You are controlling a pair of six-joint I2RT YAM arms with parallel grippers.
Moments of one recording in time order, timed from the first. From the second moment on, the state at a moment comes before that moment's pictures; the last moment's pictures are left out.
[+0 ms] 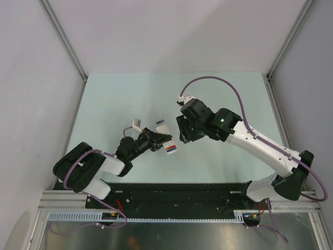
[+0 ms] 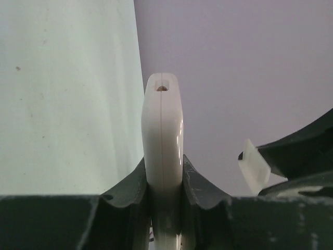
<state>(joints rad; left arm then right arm) -0.59 1.47 0.20 1.25 0.29 -1.42 0.94 1.40 1.50 -0.98 0.18 0.44</state>
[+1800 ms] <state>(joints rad) -0.65 1.52 0.28 1.28 0.29 -1.43 1.05 1.61 1.57 -1.03 0.15 0.46</state>
